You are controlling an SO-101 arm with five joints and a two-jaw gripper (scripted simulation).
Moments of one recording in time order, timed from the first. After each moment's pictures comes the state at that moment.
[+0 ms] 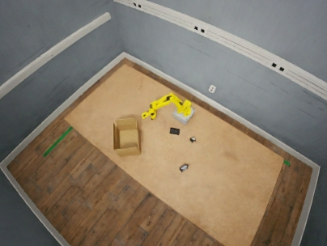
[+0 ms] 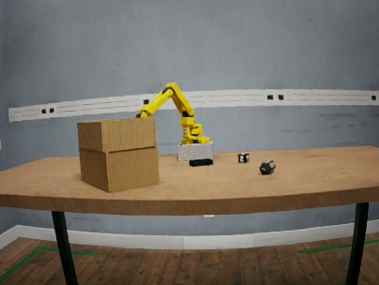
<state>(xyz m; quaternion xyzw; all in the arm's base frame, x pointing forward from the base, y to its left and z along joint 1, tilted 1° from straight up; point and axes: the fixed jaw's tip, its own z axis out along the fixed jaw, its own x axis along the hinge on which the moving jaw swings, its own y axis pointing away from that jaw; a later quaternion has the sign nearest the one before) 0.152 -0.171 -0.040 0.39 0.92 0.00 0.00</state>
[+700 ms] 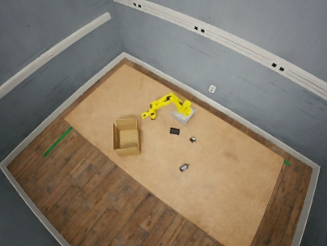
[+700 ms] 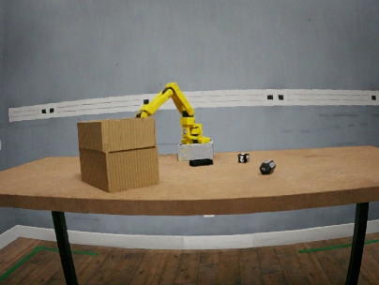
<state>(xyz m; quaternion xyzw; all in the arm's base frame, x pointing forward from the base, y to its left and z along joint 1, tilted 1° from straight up) 0.152 -0.171 -0.040 0.39 0.92 0.00 0.00</state>
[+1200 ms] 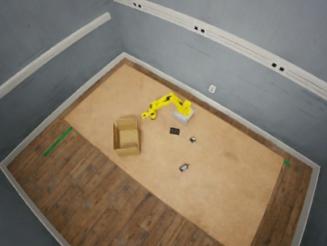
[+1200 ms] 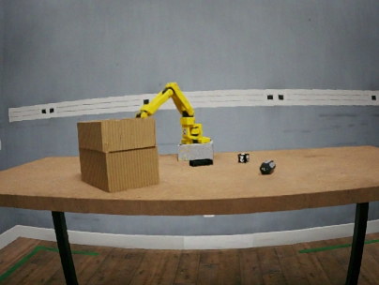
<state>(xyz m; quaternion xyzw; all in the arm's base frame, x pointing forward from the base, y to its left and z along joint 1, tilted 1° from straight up) 0.152 -0.171 -0.040 0.39 0.92 0.00 0.00</state>
